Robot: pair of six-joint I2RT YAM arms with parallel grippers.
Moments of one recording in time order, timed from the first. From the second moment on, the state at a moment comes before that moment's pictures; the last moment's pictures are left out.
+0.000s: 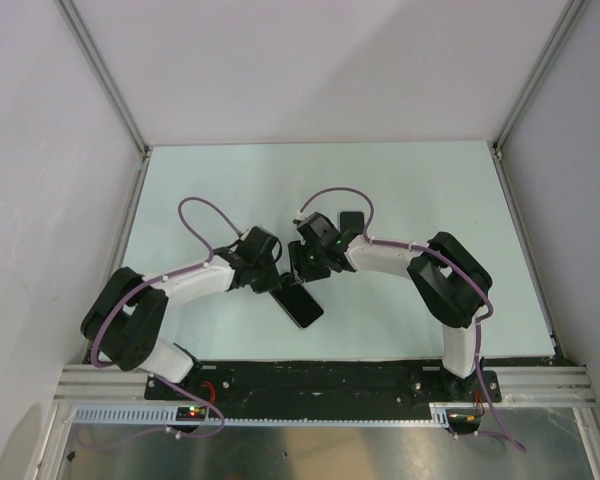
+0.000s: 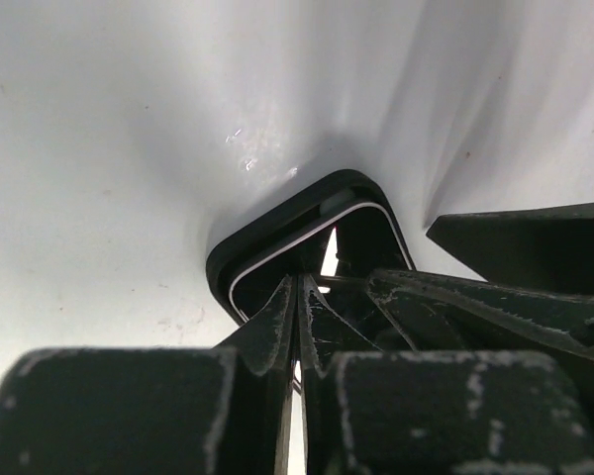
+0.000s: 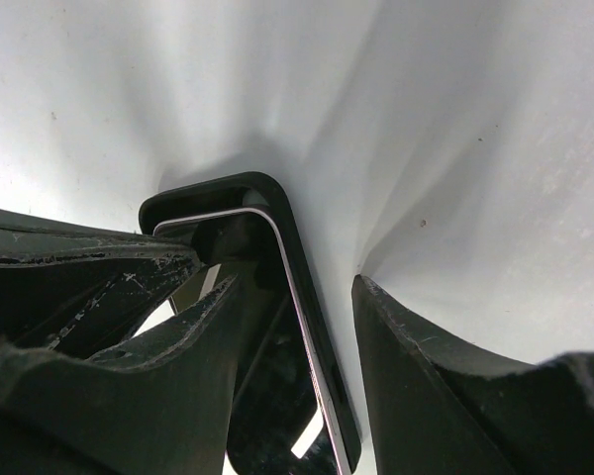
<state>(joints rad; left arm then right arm) -0.62 1.48 0.75 -0.34 -0.06 -0.90 0.84 1.92 1.23 -0.25 -0.14 0.57</state>
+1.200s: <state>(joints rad) -0.48 1.60 0.94 -0.41 -0.03 -0.74 0.98 1.35 0.78 -0.39 0.06 0.84</state>
